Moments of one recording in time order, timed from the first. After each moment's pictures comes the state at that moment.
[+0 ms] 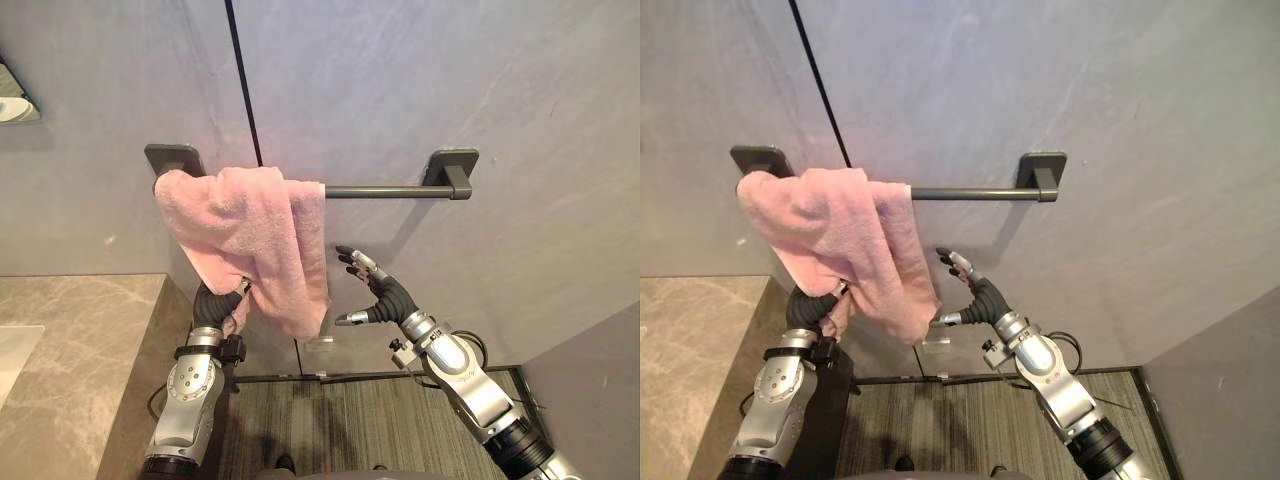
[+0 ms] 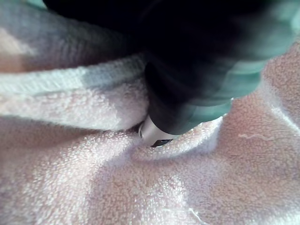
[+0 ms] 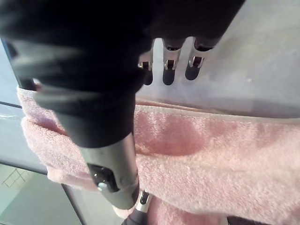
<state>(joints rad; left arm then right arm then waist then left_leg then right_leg) 0.09 0.28 -0.04 0.02 -0.25 -0.26 0.09 -0.15 -0.35 0.45 -0.03 0.15 -0.18 0.06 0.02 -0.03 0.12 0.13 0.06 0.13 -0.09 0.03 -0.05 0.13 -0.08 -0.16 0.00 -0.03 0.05</state>
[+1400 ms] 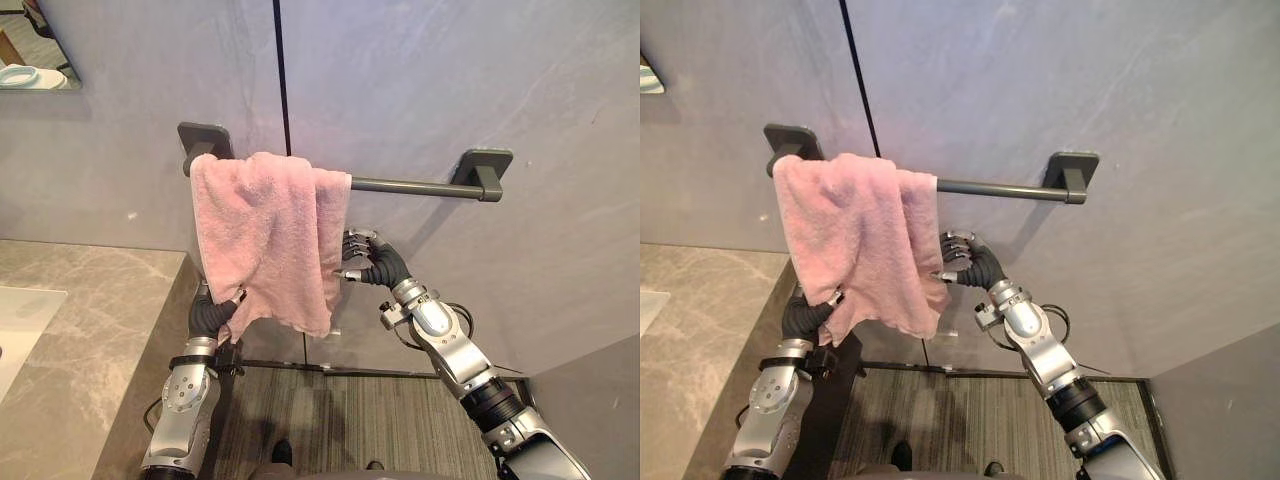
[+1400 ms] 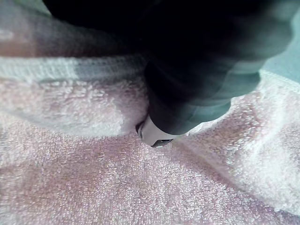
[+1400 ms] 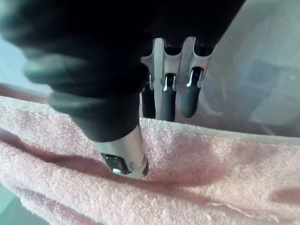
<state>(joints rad) 0.14 0.28 -0.03 0.03 -0.30 -0.28 0.06 -0.34 -0.26 0.40 0.18 0.16 -0.17 0.02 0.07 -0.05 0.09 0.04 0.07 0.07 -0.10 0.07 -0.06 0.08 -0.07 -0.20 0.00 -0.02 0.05</state>
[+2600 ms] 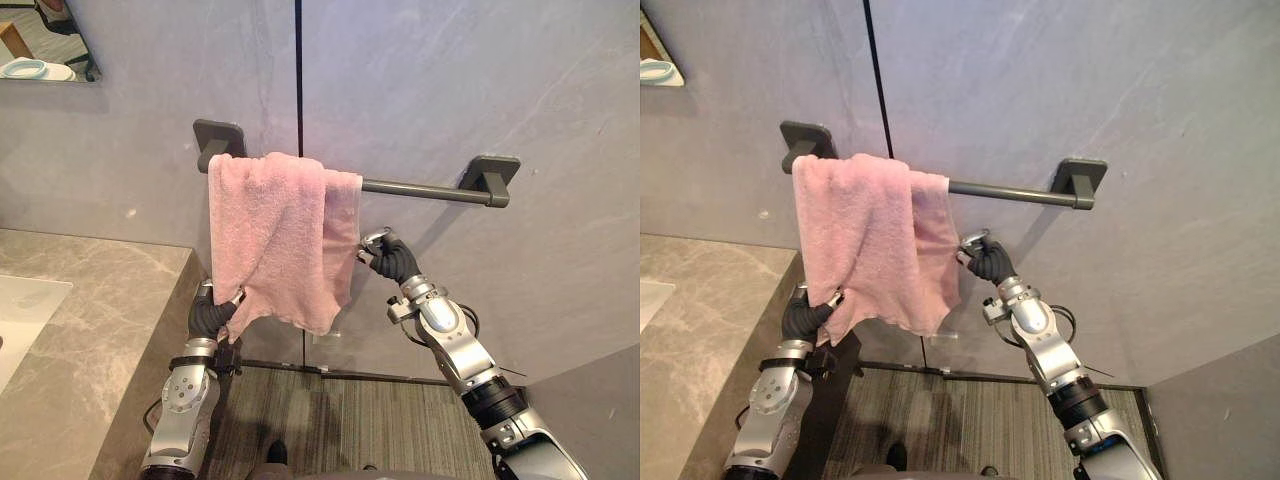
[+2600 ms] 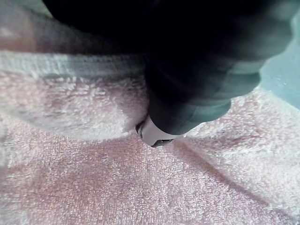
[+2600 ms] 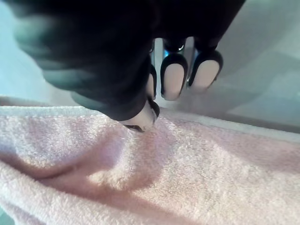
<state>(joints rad) 0.14 0.27 -0.01 0.05 -0.28 -0.29 0.06 -0.29 -0.24 0.27 0.18 0.16 -0.17 0.02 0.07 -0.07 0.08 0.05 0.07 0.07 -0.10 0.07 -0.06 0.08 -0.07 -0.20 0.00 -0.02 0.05</state>
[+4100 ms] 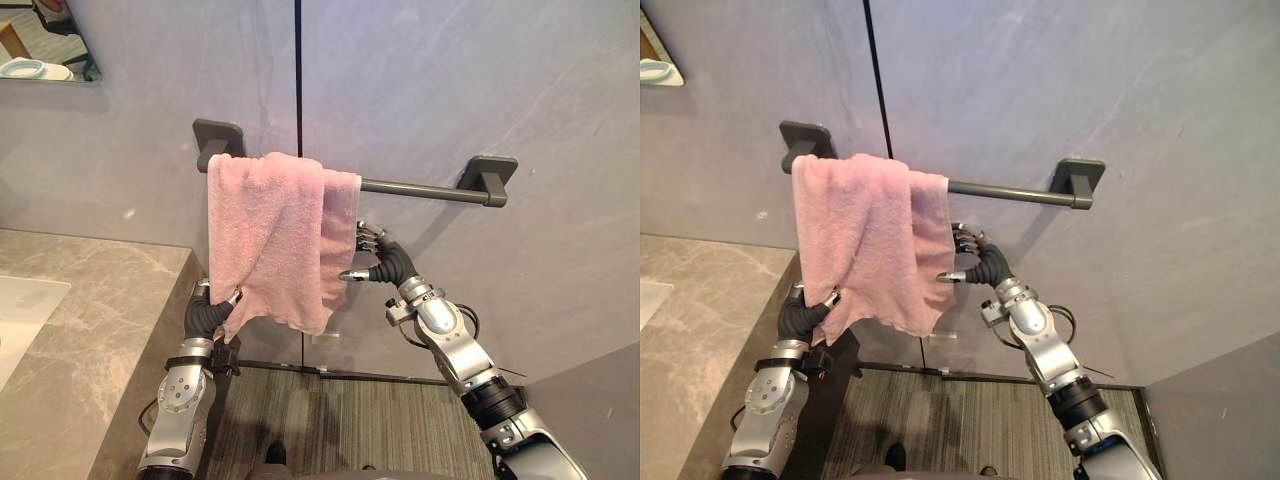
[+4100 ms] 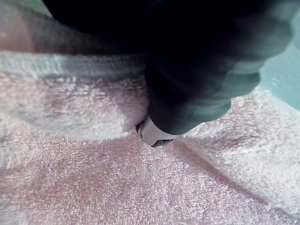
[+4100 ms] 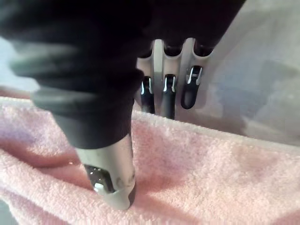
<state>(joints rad) 0.13 0.27 0.00 0.05 -0.26 -0.29 0.05 -0.32 -0.24 0.35 0.18 0.11 -0.17 0.05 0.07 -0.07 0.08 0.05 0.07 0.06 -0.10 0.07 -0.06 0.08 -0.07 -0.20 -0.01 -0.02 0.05</state>
